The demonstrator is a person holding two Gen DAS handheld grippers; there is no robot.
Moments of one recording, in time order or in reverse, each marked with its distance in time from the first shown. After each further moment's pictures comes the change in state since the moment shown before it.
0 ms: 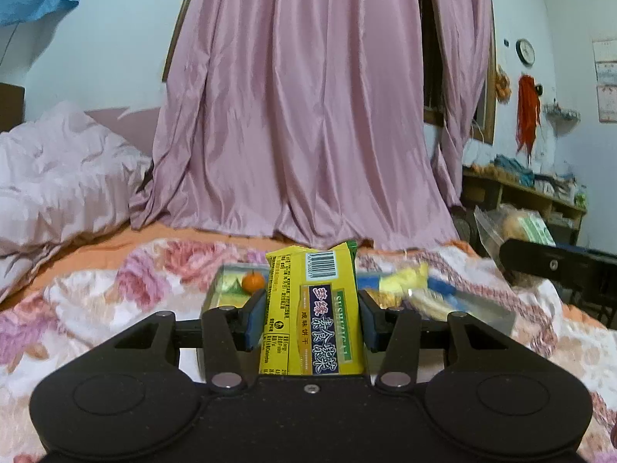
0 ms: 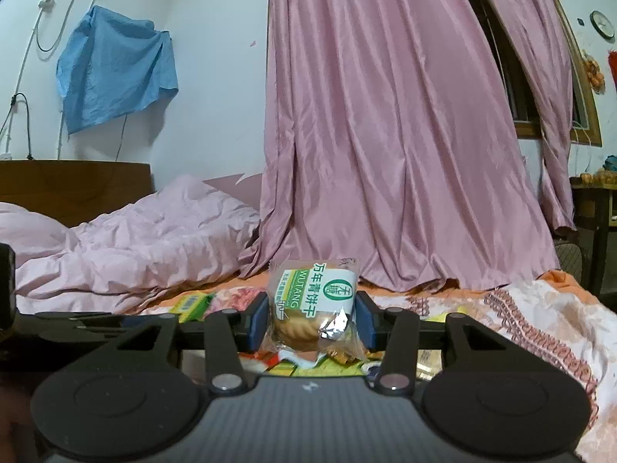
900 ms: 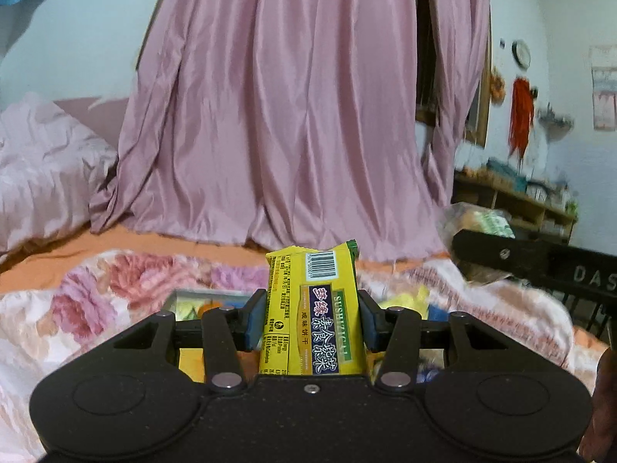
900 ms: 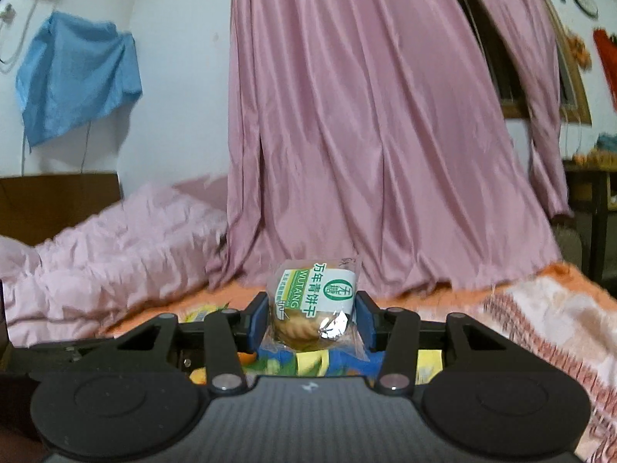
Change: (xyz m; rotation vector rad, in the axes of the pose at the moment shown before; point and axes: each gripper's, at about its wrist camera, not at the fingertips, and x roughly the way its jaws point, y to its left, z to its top) left arm 0.108 -0.009 0.020 -0.013 0.039 -0.063; right arm 0.101 -0.043 0.010 0.067 0.051 -0.051
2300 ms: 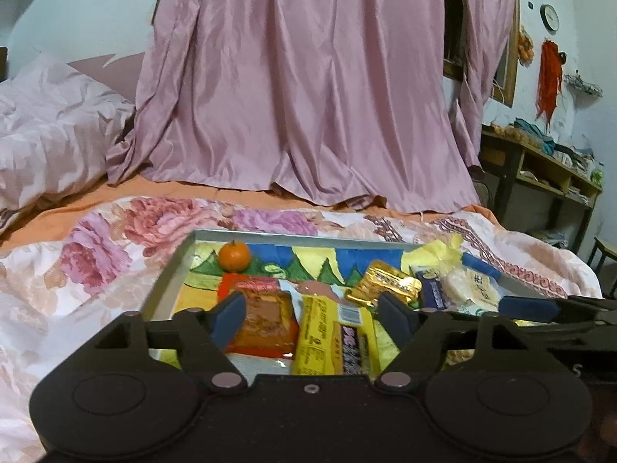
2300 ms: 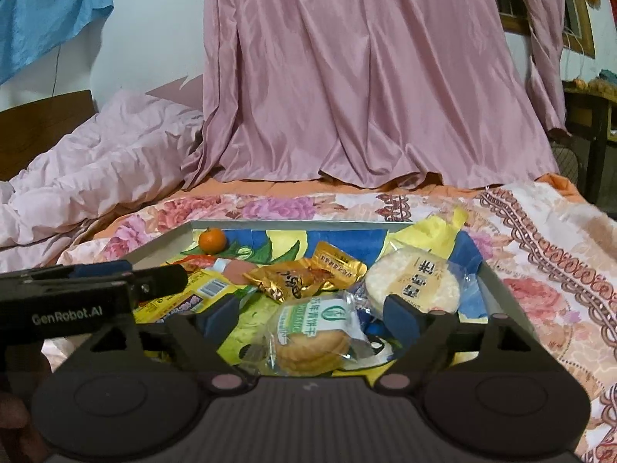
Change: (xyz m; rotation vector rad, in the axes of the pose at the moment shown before) left arm 0.022 0.015 -0.021 -0.025 0.134 0.070; right arm 0.040 -0.007 -0.047 0.001 0.293 -0.054
